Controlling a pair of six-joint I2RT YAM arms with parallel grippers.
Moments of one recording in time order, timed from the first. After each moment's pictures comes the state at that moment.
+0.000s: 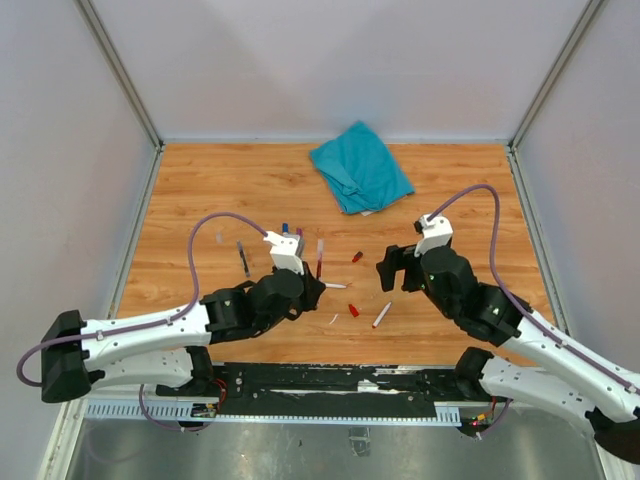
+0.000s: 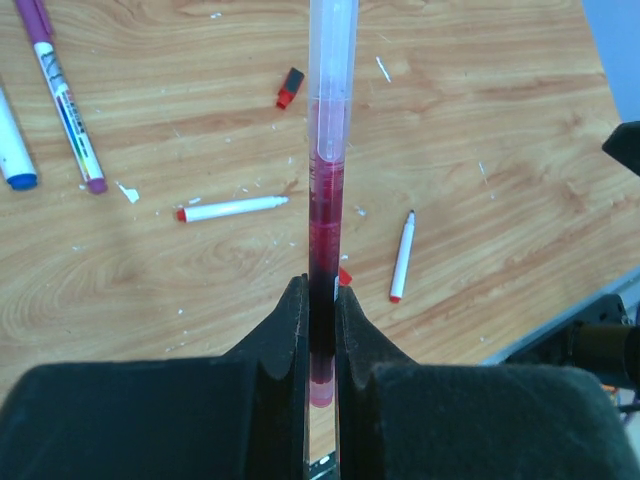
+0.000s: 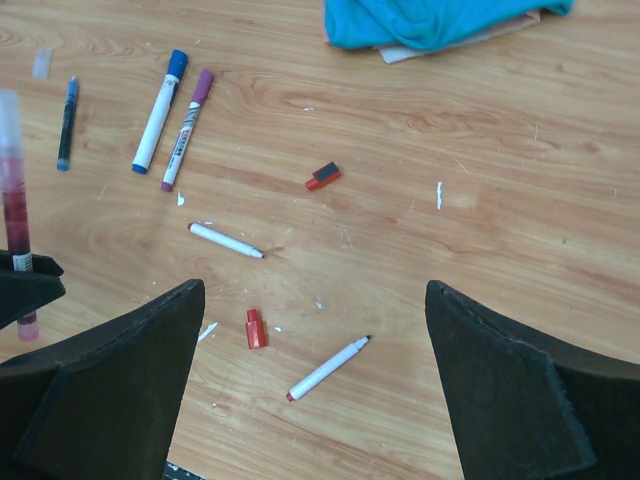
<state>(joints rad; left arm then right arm) -1.18 1.00 0.66 -0.17 -0.54 -0.79 0.97 0.74 0.76 -0.48 0.51 0.41</state>
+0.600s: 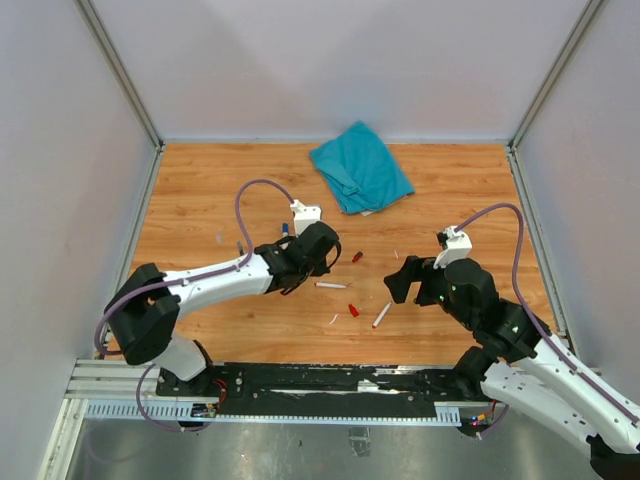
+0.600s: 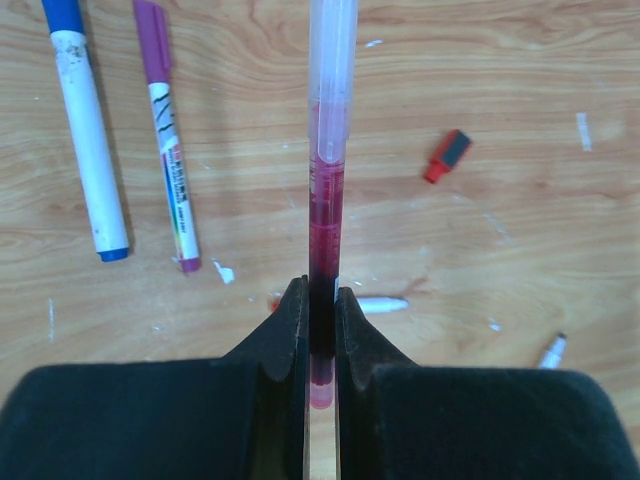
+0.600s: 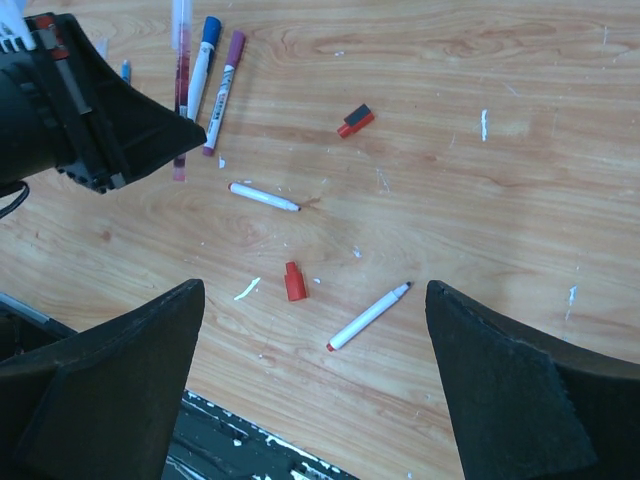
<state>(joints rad) -0.93 1.48 0.96 -0.29 -0.47 -0.76 0.79 0.56 0.65 -0.55 0.27 0.55</state>
